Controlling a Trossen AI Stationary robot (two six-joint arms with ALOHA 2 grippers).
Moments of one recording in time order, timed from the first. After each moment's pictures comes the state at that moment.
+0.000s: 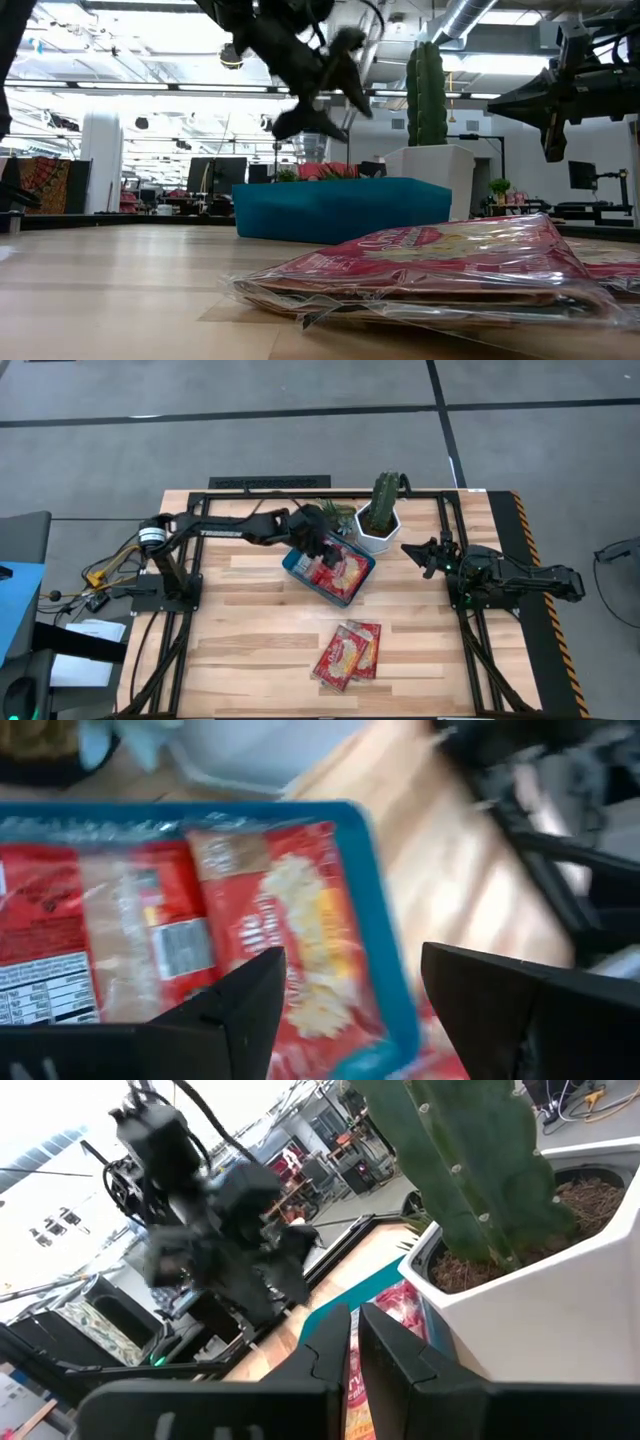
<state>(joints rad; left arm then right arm) 0.21 1.76 1.31 -0.20 0.17 -0.74 -0.11 0.05 0.01 0.06 0.29 0.71</state>
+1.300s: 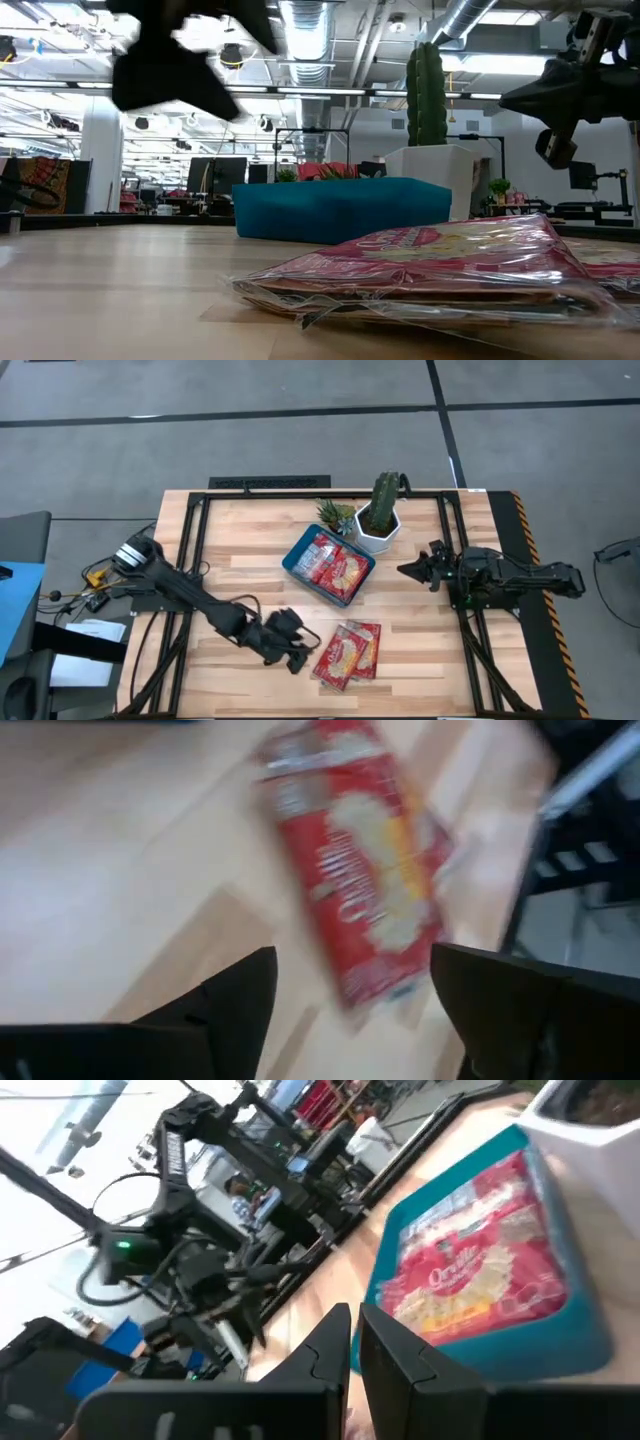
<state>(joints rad) -0.53 1.66 1.06 -0.12 -0.37 -1.13 -0.07 0.05 0.01 0.01 0.00 0.83</state>
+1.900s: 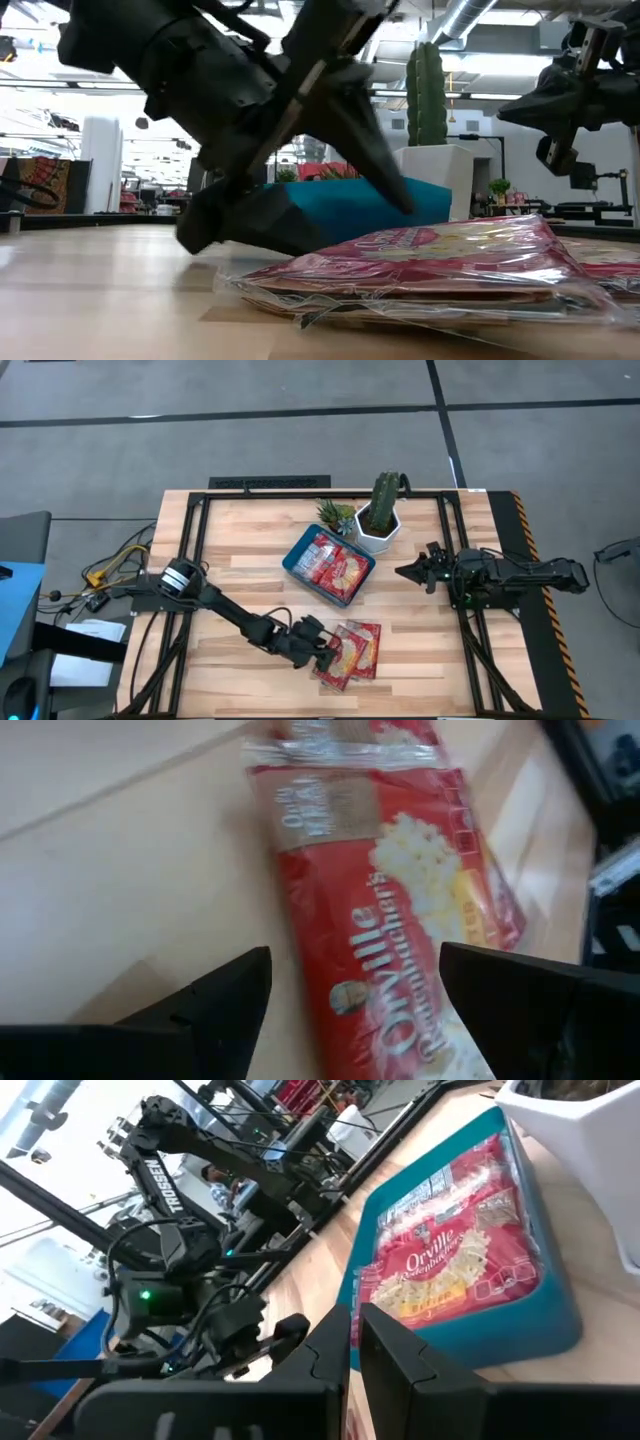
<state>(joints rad) -0.48 2.04 1.09 0.31 -0.40 -1.21 -0.04 0.13 0.01 0.02 0.05 0.83</state>
